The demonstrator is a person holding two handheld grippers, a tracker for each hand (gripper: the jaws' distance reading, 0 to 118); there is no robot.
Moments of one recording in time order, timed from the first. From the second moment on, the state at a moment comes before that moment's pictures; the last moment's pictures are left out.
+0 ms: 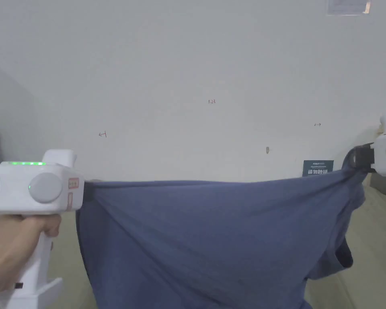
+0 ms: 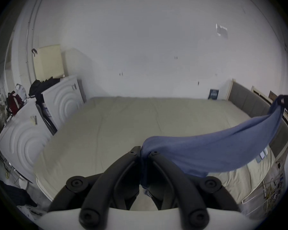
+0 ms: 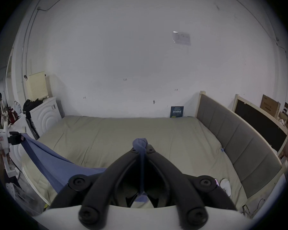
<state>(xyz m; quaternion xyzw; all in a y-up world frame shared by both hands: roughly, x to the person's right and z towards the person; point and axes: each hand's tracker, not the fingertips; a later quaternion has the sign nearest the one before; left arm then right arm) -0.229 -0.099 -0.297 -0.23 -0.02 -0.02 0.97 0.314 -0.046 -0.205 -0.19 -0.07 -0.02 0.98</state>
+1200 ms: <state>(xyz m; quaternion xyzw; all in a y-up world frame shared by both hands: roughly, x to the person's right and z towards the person) -0.160 -0.009 -0.515 -0.19 0.07 -0.03 0.98 0.326 0.057 -0.436 -0.15 -0.13 0.05 0.98</state>
